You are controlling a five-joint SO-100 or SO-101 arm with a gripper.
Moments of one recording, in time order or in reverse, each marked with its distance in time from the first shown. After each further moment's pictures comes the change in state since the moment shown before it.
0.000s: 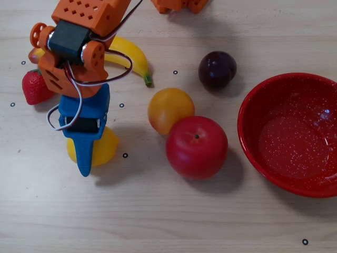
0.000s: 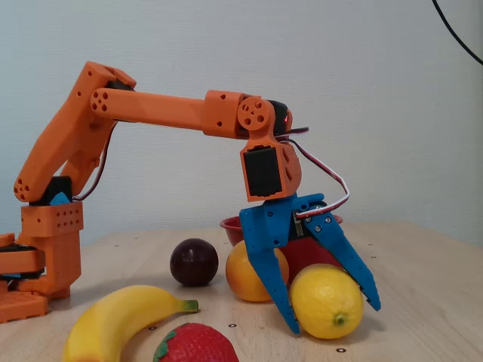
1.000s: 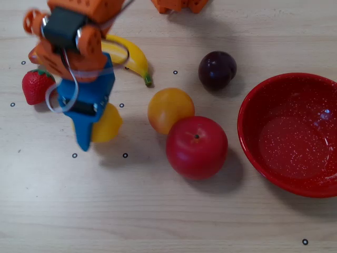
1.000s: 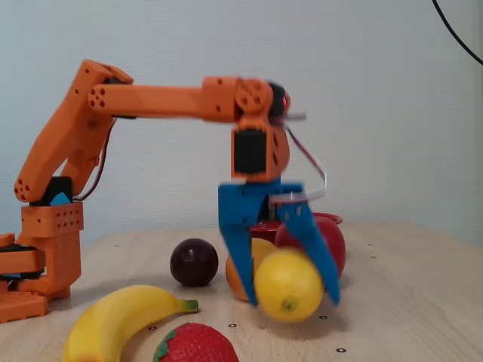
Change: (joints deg) arm 0.0 6.1 -2.9 14.9 -13.4
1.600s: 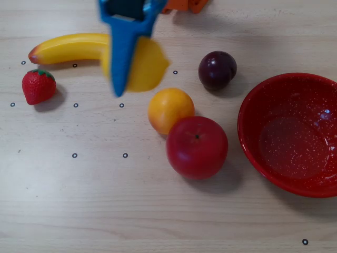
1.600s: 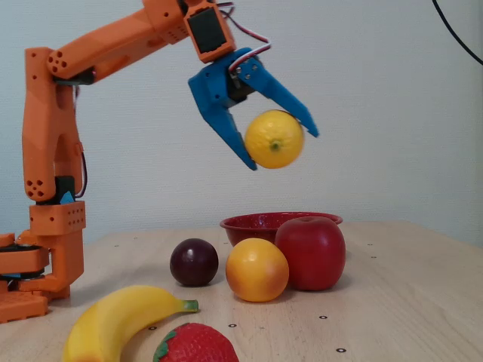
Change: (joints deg) arm 15.6 34.9 10.0 5.3 -15.6
